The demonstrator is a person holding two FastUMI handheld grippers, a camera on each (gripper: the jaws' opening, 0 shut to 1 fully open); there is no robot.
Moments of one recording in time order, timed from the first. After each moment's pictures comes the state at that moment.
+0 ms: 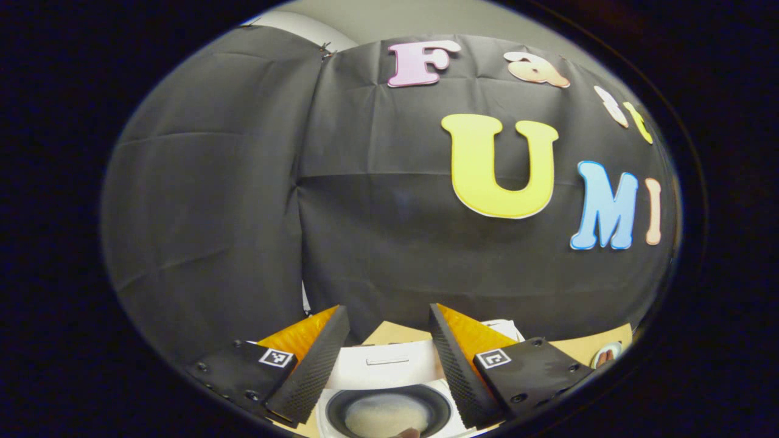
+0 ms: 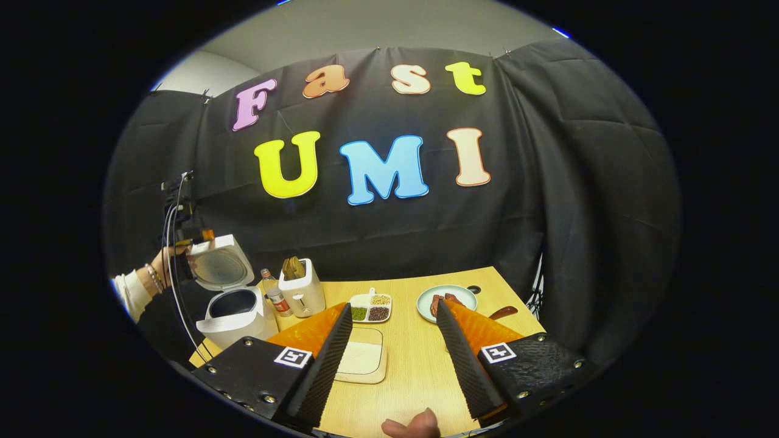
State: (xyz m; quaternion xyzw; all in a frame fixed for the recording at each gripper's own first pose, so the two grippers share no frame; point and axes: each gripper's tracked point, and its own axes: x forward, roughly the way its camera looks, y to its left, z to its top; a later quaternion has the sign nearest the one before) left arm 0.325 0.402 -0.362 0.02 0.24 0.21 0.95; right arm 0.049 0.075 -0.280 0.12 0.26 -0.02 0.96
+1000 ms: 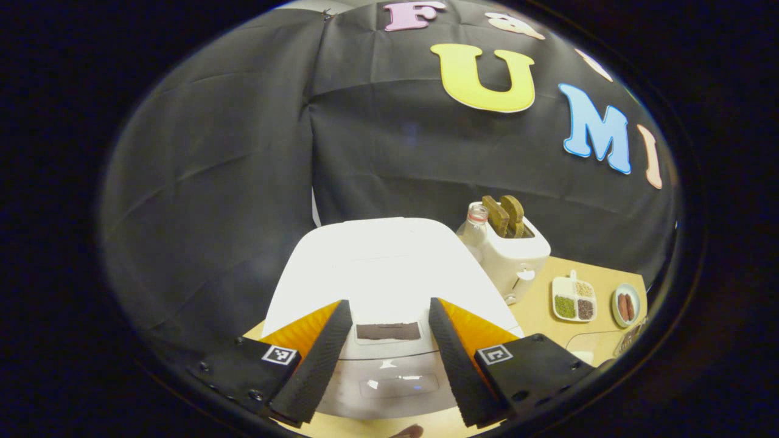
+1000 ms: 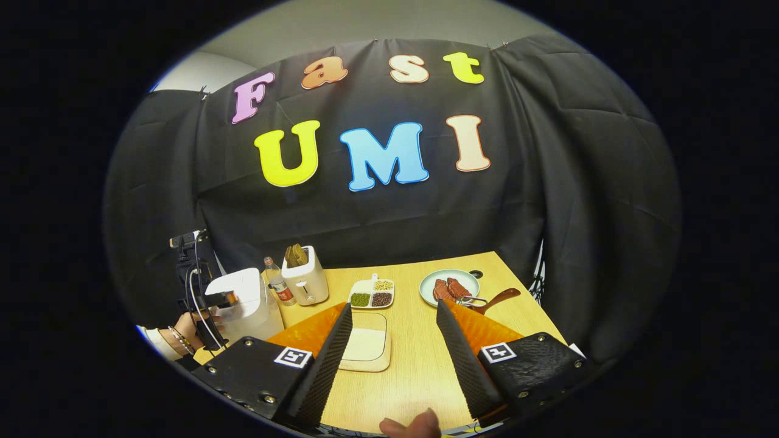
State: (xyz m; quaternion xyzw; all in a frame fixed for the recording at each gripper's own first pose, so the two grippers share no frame) left arm 0.158 0.343 -0.527 0.00 0.38 0.24 0.89; right arm 0.029 0.087 -0.293 0.12 0.29 -0.01 0.95
